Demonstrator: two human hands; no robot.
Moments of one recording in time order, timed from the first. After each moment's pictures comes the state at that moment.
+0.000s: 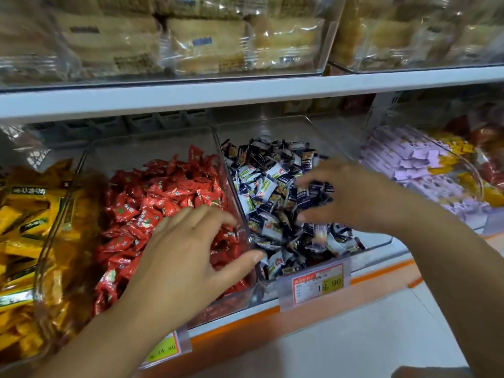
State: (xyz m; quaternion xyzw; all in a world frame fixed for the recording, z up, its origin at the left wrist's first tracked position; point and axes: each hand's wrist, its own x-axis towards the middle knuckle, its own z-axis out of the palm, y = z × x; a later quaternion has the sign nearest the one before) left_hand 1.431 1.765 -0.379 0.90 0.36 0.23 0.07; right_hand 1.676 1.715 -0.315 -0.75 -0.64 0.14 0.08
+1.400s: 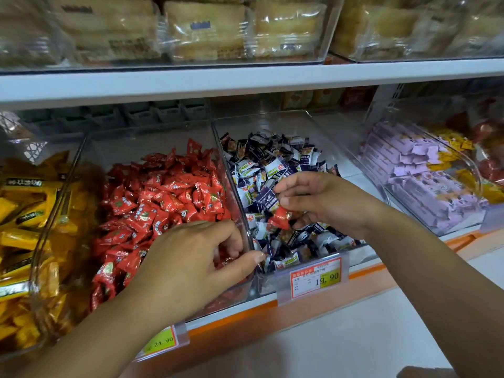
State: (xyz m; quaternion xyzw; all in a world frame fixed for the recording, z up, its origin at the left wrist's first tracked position) left_hand 1.430 1.760 -0.379 0.91 0.33 0.19 0.15; right_hand 1.675 1.733 -0.364 -0.61 -0.48 0.49 0.39
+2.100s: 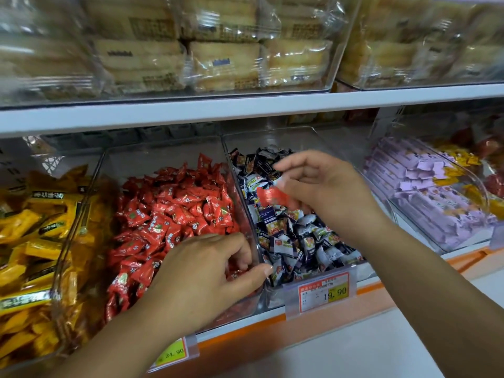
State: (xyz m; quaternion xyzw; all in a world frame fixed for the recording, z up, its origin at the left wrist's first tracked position) left_hand 1.431 1.760 -0.380 0.91 0.34 0.18 0.15; right_hand 1.636 1.729 -0.326 -0.59 -0.54 0.31 0.52
